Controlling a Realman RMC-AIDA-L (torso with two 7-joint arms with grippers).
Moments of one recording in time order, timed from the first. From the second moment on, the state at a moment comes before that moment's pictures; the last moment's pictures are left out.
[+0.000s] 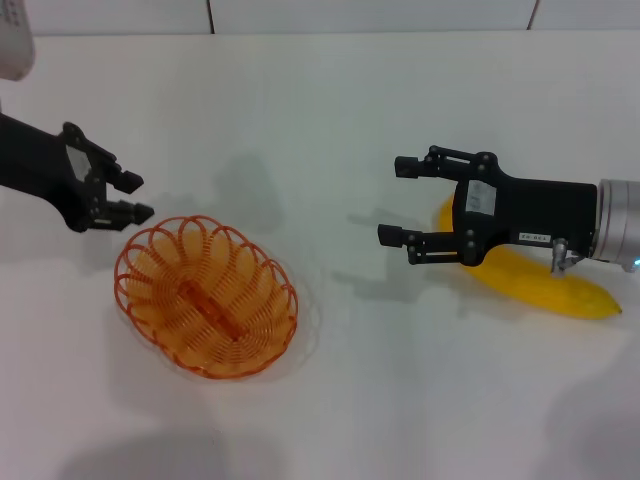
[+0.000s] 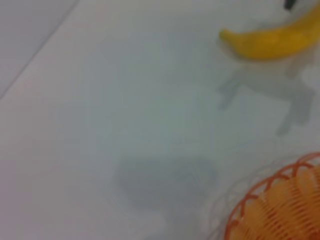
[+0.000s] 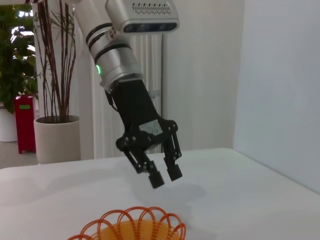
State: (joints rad) left arm -0.72 -2.03 0.93 1.11 2.52 1.58 -1.67; right arm 0.64 2.04 -0.14 -0.34 -2.39 -1.63 0.83
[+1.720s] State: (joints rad) left arm -0.83 -2.03 0.95 0.78 2.58 1.37 -1.68; right arm 0.65 2.04 -0.14 -0.34 -2.39 -1.63 0.83
